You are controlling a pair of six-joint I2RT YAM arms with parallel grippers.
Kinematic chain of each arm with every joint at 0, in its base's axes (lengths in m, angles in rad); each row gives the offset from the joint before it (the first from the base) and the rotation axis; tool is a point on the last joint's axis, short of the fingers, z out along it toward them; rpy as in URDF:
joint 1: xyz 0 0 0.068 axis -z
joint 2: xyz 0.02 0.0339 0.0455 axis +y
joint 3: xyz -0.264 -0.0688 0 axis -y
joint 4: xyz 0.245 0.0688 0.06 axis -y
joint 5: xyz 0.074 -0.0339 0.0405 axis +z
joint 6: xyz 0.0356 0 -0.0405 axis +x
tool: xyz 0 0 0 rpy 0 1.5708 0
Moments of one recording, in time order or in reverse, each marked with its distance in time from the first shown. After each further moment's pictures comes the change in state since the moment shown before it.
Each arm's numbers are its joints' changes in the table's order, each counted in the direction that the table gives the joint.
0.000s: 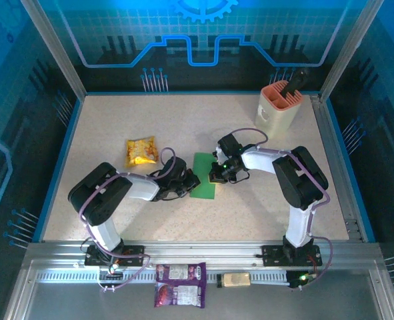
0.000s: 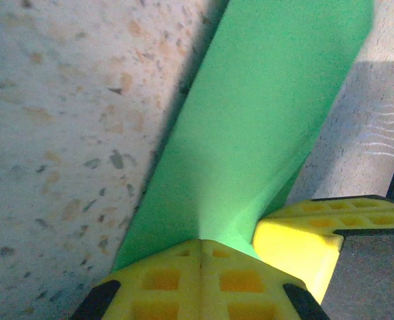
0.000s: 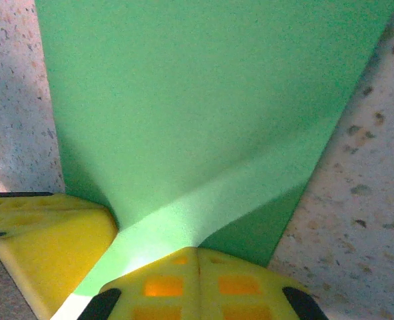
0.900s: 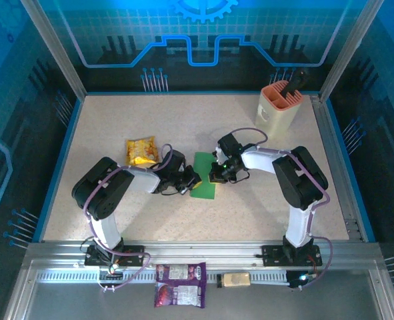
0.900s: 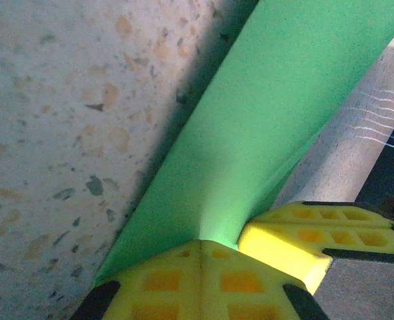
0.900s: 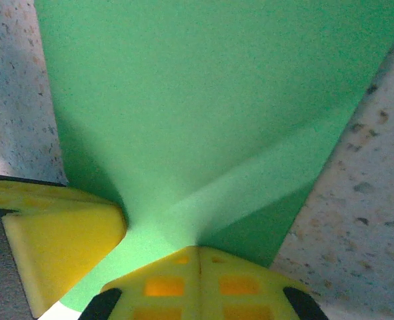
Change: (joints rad) left arm -0.062 0.060 0.098 -0.090 -0.203 -0.036; right arm -0.003 -0.013 0.012 -0.012 0.007 -0.012
